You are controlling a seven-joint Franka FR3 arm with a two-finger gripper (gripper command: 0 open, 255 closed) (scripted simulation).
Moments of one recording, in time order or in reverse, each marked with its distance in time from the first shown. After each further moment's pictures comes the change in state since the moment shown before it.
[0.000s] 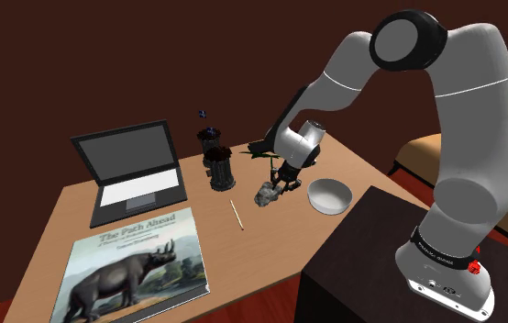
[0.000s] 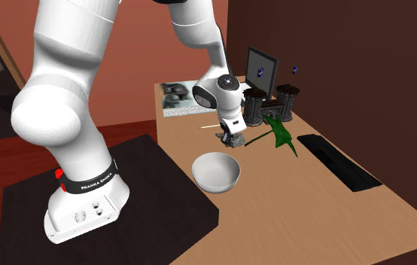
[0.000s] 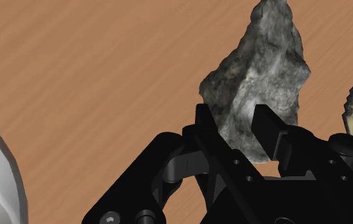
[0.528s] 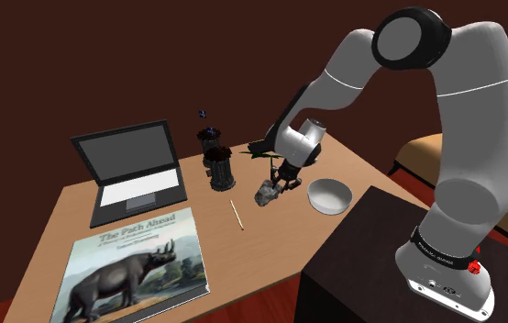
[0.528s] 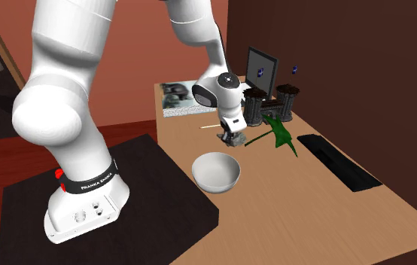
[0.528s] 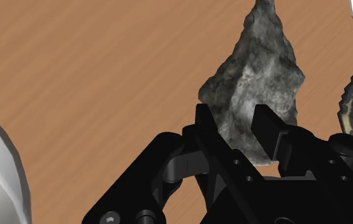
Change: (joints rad) arm 0.015 -0.023 -0.018 -0.014 -0.027 -0.015 0.034
